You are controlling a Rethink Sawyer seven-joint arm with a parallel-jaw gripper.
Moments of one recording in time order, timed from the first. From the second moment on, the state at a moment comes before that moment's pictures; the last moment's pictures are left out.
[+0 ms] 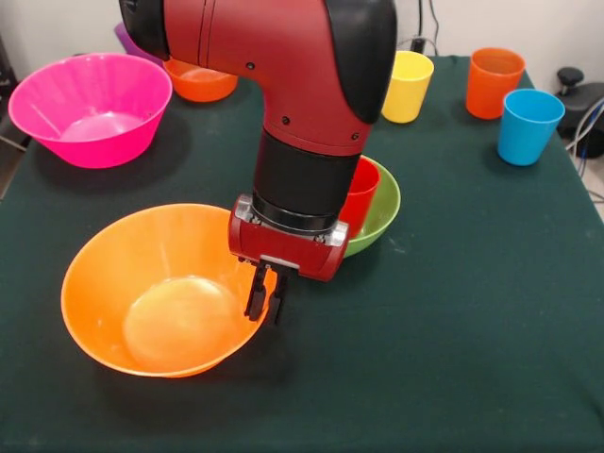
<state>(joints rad) -0.16 -0.21 -0.10 1.00 -0.15 0.45 1.94</state>
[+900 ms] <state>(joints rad) -0.16 -0.21 -0.11 1.00 -0.14 0.44 1.94</state>
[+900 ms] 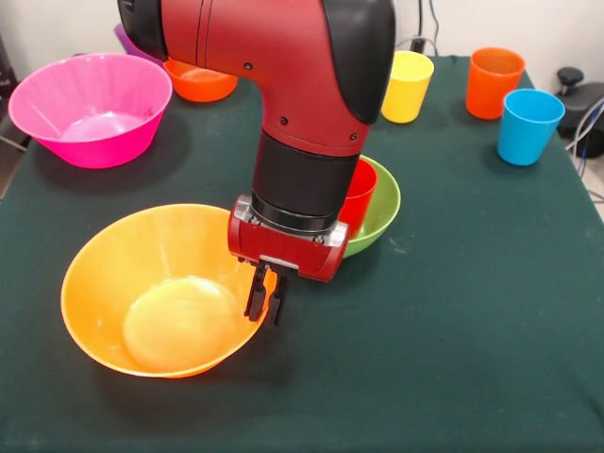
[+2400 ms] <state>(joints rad) -0.16 -0.21 -0.11 1.00 -0.14 0.44 1.94</state>
